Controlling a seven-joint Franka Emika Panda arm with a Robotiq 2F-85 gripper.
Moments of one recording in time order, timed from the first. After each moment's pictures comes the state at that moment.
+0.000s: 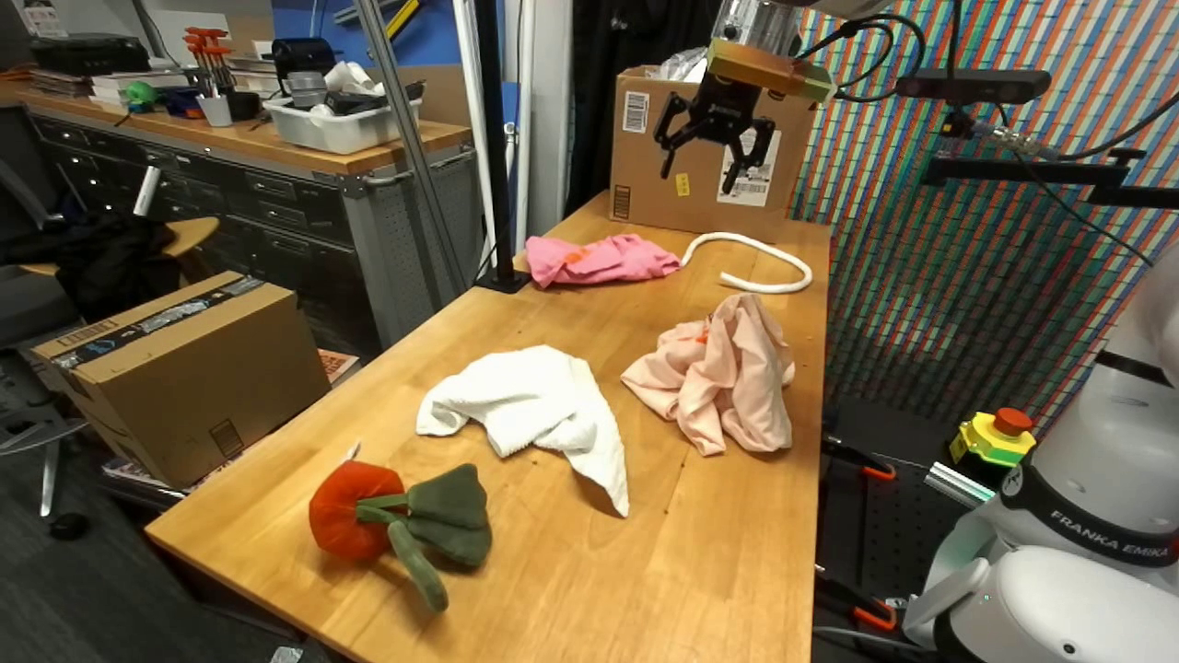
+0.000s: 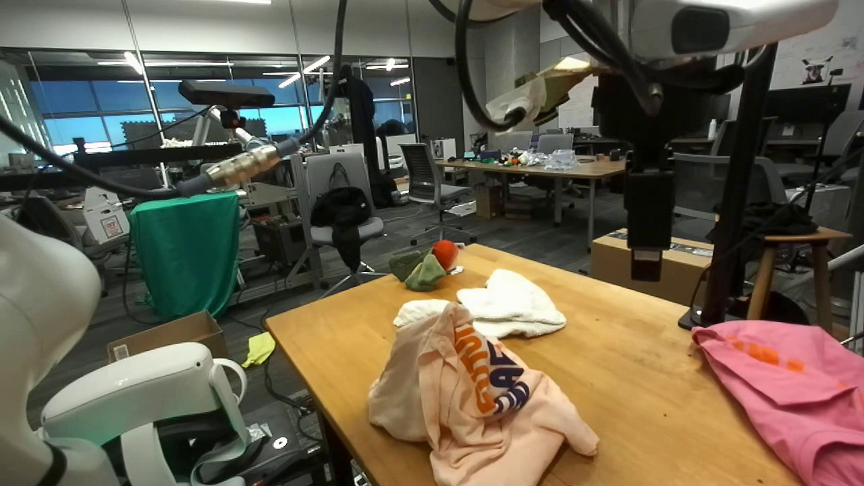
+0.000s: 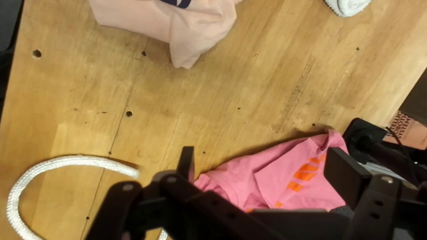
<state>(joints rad) -0.18 -0.24 -0.14 -2.27 0.08 2.22 0.68</state>
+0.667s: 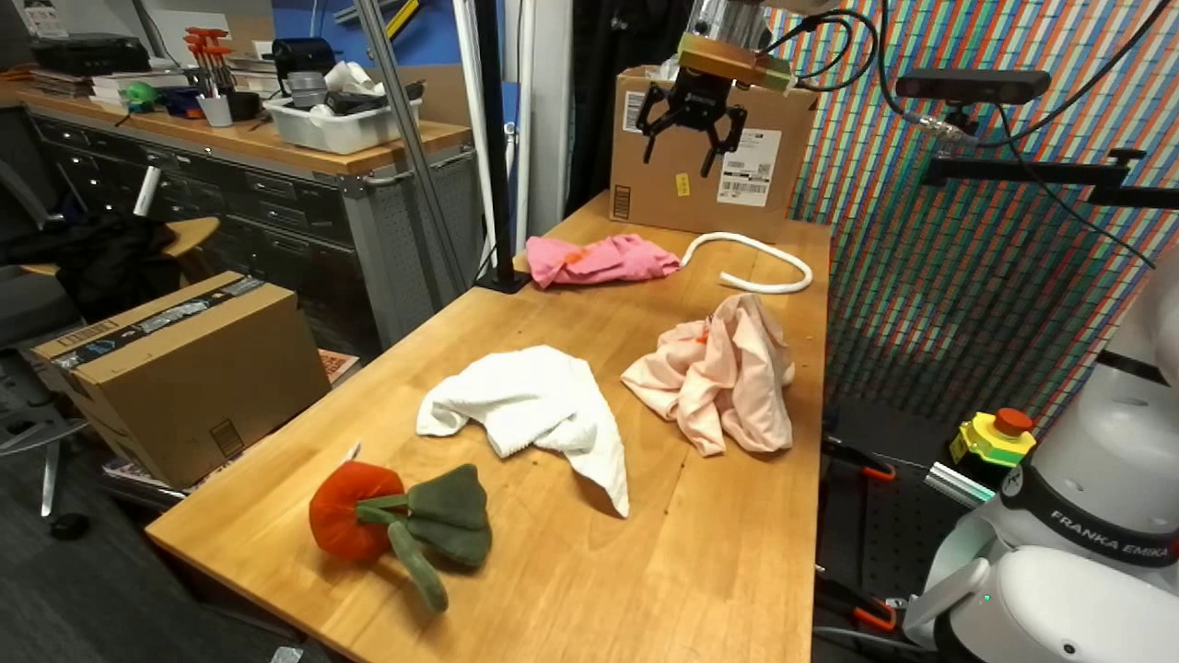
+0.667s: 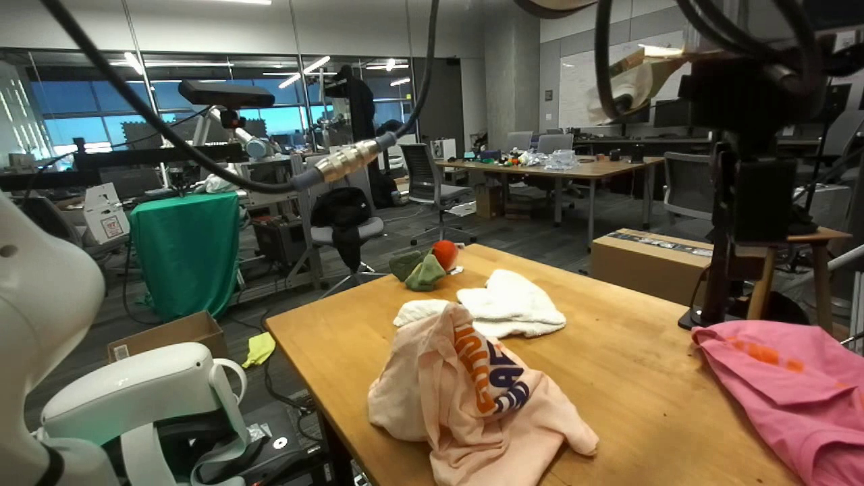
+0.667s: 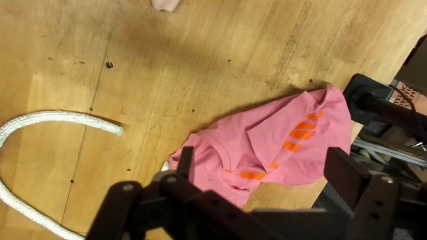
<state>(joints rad) -0.21 -0.06 -0.16 -2.07 0.09 2.21 0.65</state>
